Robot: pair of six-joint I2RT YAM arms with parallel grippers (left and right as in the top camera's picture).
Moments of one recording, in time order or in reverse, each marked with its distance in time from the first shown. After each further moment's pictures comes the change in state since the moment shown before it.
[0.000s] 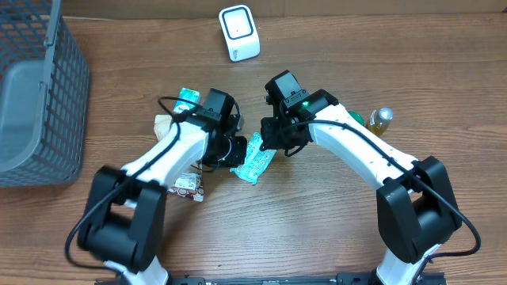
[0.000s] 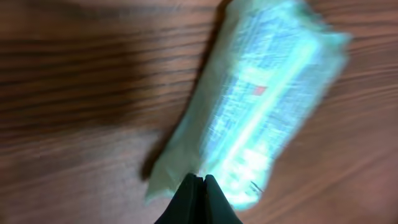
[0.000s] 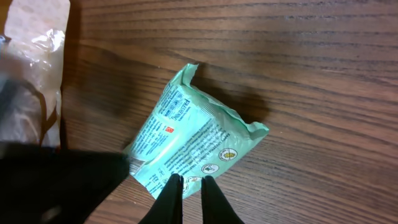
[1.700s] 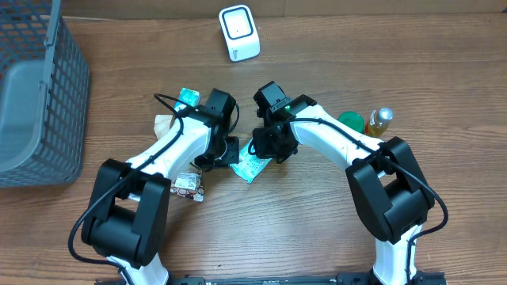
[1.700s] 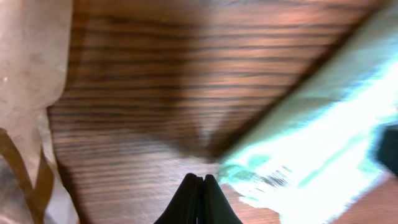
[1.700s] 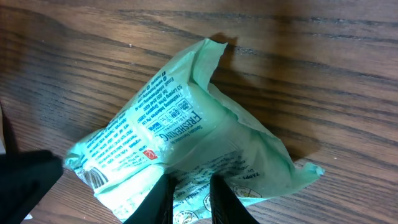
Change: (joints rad) left arm 0.000 0.025 0.053 -0.107 -0.186 -0.077; right arm 0.033 0.164 0.015 0.029 -0.035 -0.001
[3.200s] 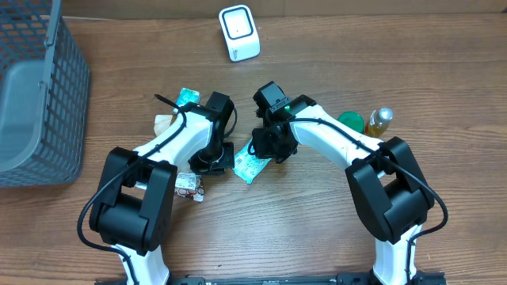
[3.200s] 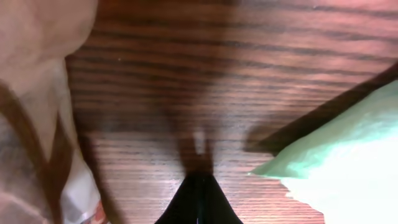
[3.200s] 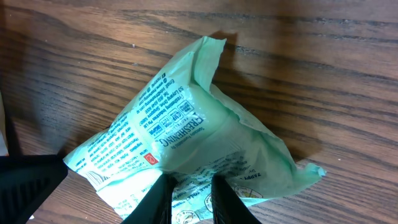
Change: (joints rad) left arm 0.024 0.082 0.031 -0.113 -0.031 -0.034; right arm 0.000 0.001 0.000 0.004 -0.004 -0.001
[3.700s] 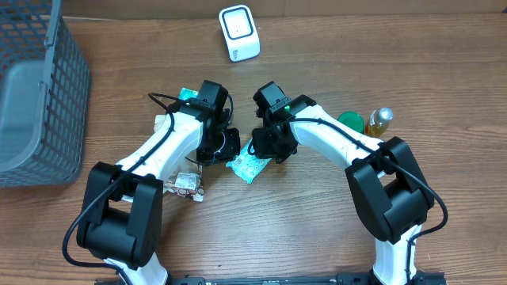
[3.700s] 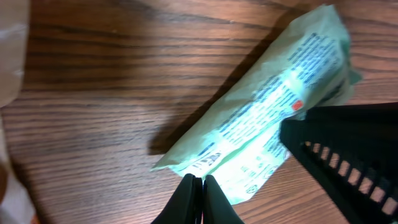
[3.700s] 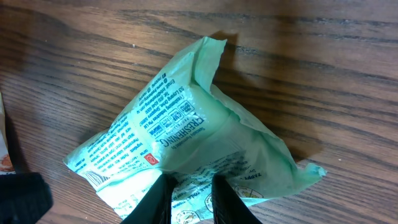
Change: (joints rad) left arm 0.021 -0.093 0.000 0.107 0.201 0.008; right arm 0.000 0.000 0.000 0.000 0.000 0.000
